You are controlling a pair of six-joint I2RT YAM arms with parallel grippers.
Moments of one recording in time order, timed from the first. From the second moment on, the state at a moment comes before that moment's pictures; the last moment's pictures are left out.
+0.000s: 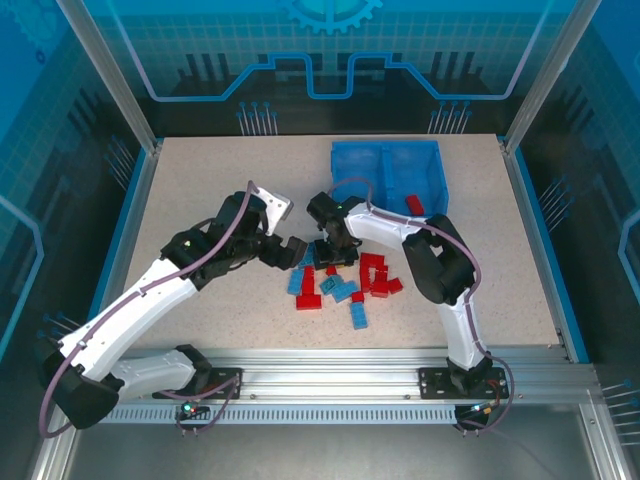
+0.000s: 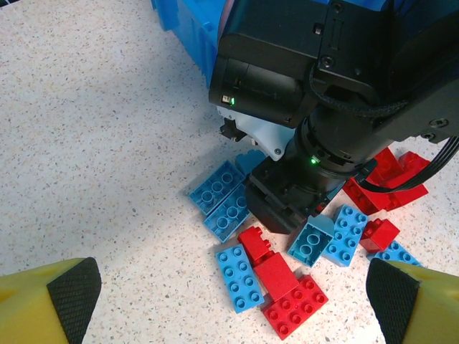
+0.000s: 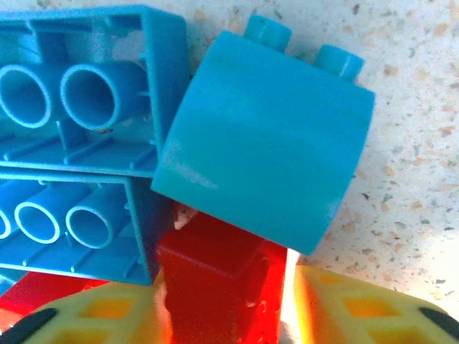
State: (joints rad) left arm -0.62 1.12 1.12 -0.74 -0.06 -0.12; right arm 0.71 2.12 1.57 -0.90 -0.14 0.54
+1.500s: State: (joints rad) left arm -0.63 1.08 0.90 -0.51 0.00 -0.56; right arm 0.12 2.16 1.92 -0.99 0.00 0.24
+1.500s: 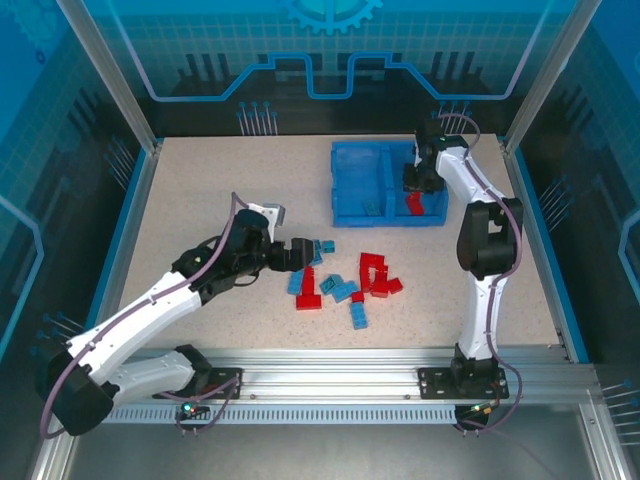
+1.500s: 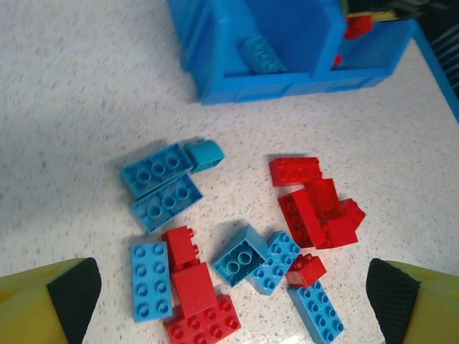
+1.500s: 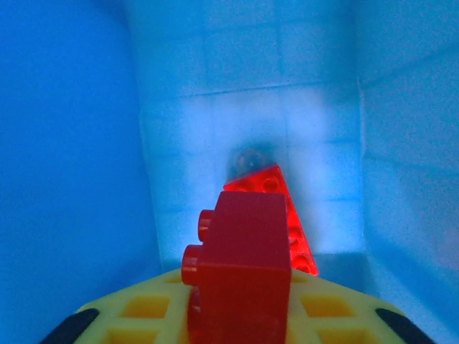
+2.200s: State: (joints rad) left arm -0.63 1.33 0.99 -0.61 -0.03 -0.80; right arm 0.11 1.78 1.80 -1.07 -0.16 0.28
